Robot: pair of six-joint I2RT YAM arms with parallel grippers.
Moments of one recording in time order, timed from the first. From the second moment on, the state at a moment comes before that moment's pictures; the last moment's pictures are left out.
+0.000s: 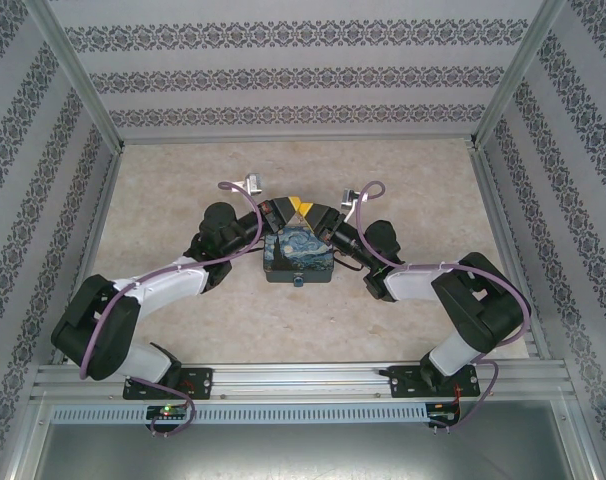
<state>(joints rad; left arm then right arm) -0.53 1.44 0.72 0.74 0.36 -1.00 0.59 1.59 0.56 1.23 -0.37 1.29</state>
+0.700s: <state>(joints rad) -0.52 1.48 0.73 0.74 0.34 -1.06 0.60 1.62 0.56 1.24 -0.37 1.29</state>
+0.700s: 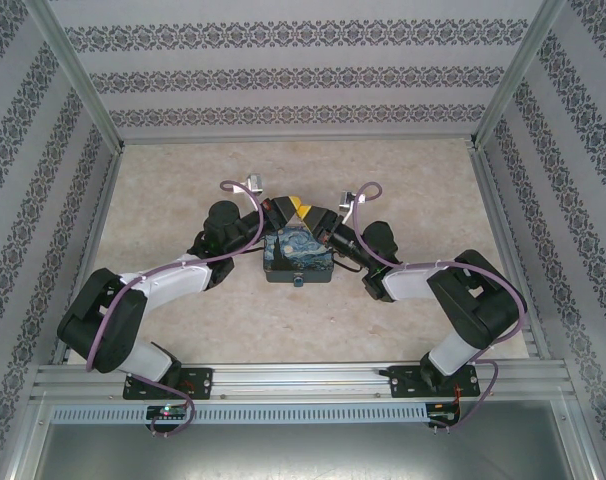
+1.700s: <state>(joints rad) -0.52 1.48 0.73 0.71 0.35 -1.07 0.60 1.62 0.52 1.26 -0.38 1.29</state>
